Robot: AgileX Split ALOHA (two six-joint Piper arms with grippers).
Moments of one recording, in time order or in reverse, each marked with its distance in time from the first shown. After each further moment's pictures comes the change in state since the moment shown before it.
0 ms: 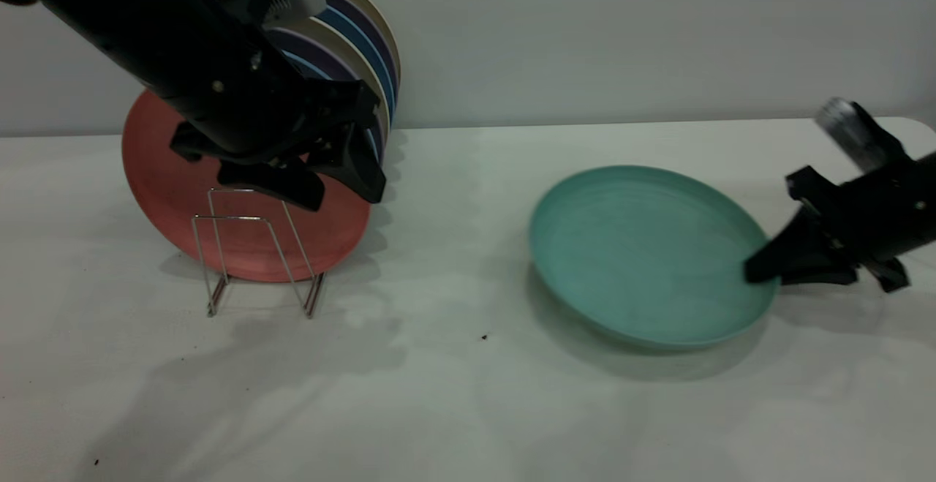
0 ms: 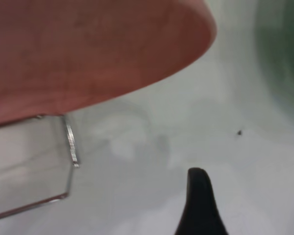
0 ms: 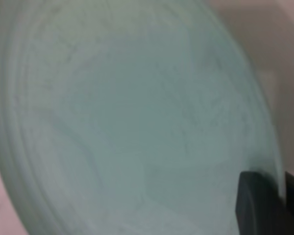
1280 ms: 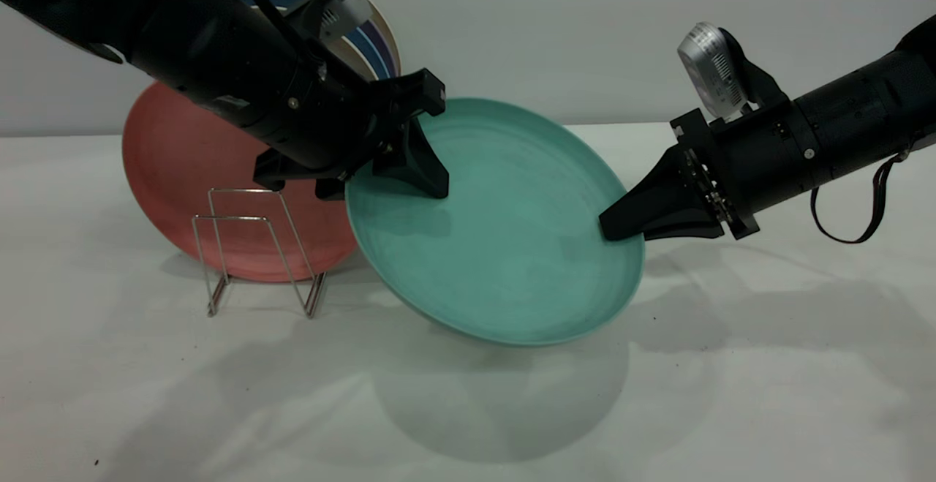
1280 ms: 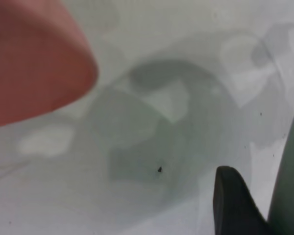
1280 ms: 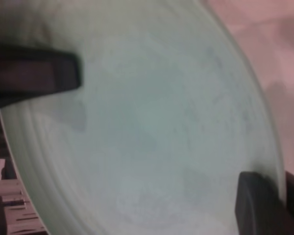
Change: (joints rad) left arm -0.050 0.067 -0.001 -0.546 -0.033 0.373; right arm 0.213 -0.084 0.000 0.075 0.222 -0.138
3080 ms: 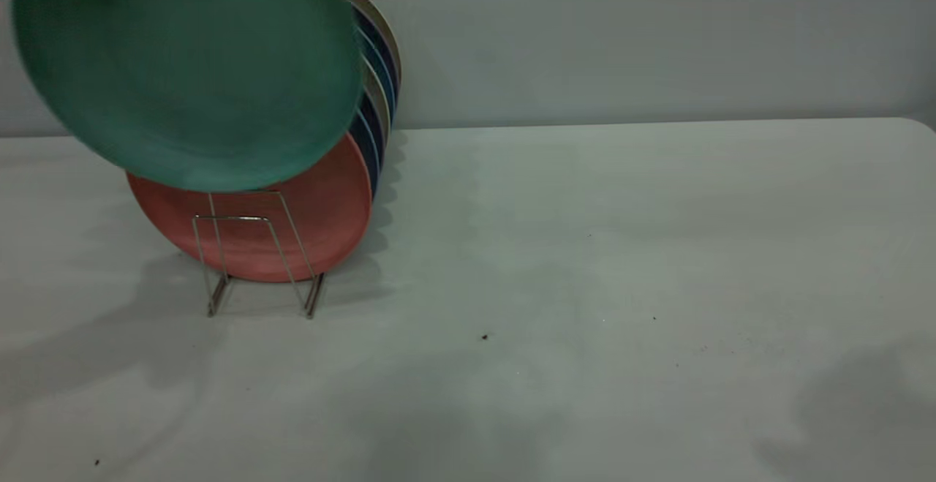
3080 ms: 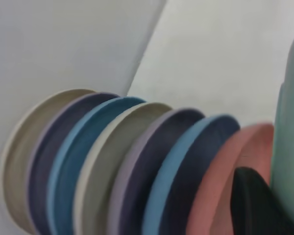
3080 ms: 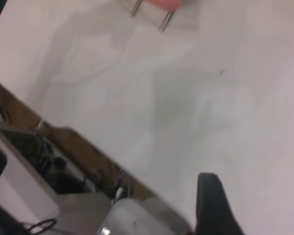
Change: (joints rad) left arm 0.485 -0.335 -0.055 0.162 0.423 1.326; right arm -0.192 -1.020 0.274 -0.519 0.176 0.466
